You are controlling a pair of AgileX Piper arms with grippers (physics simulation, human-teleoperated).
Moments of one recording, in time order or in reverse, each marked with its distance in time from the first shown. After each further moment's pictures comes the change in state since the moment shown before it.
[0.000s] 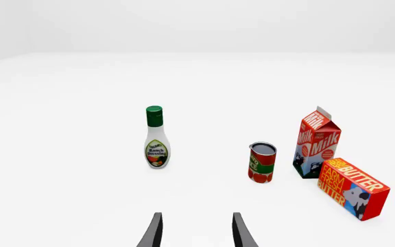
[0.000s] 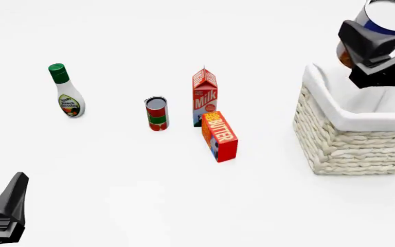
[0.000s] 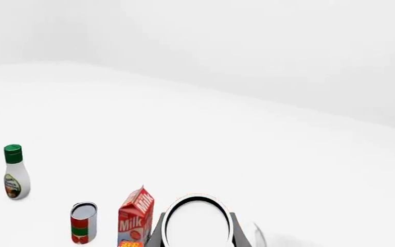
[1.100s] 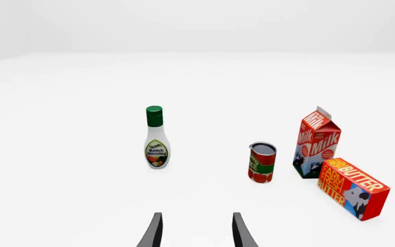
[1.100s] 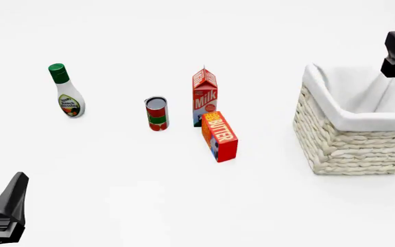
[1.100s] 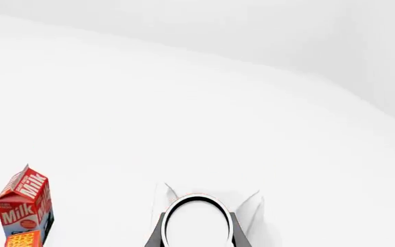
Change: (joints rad) left arm 0.000 0.000 0.000 0.000 0.000; right arm -0.362 0.125 -0.045 0.066 -0.046
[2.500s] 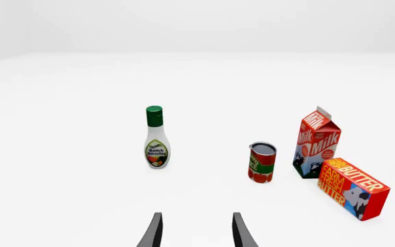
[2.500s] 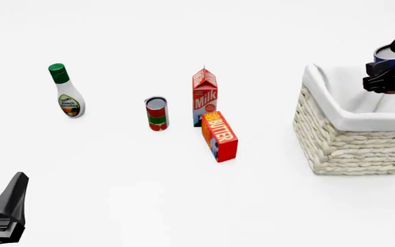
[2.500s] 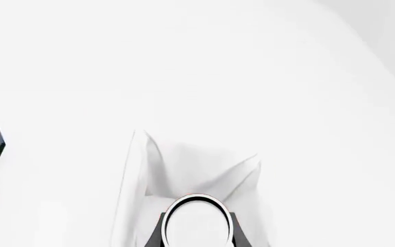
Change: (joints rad) left arm 0.000 0.000 0.000 0.000 0.000; right arm -0.074 0.269 -0.146 0.206 -0.199
